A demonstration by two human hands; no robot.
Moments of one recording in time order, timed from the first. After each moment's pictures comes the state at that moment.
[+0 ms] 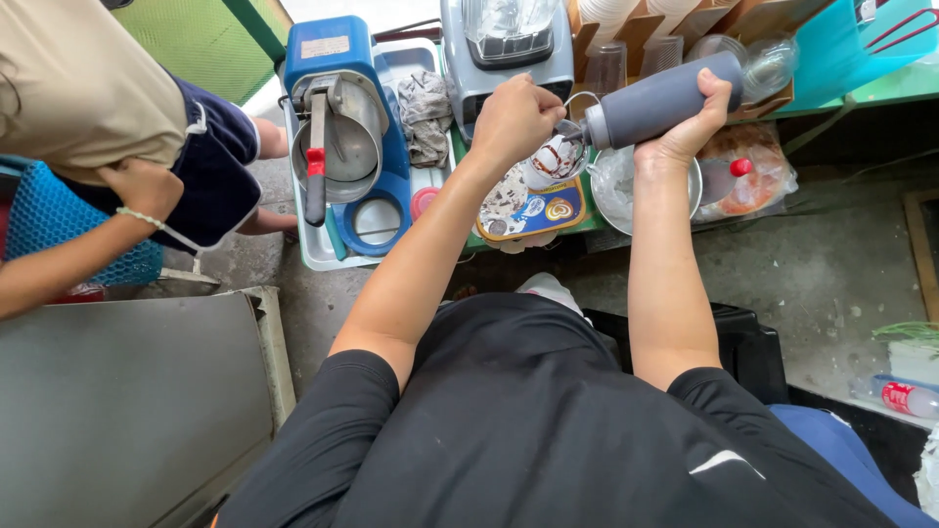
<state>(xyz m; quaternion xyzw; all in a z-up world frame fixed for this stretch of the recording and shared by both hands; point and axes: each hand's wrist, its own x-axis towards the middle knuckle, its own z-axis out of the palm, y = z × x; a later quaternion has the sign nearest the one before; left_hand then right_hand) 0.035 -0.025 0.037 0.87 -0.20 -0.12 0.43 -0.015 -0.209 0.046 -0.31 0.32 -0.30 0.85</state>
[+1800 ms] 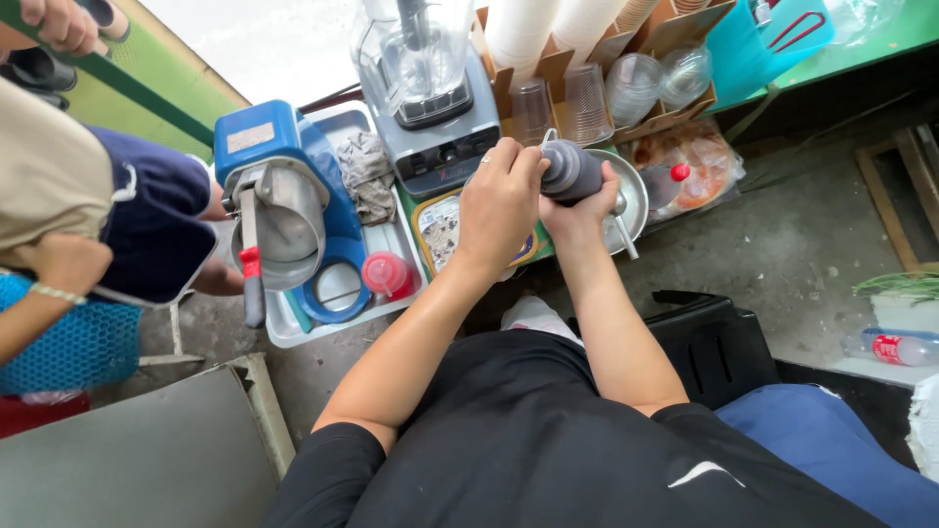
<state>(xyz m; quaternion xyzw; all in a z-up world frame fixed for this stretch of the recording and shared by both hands) -0.012 -0.087 0.035 0.84 -0.30 0.31 0.33 -0.022 -0.201 -0.005 0.09 0.38 -0.22 0.89</state>
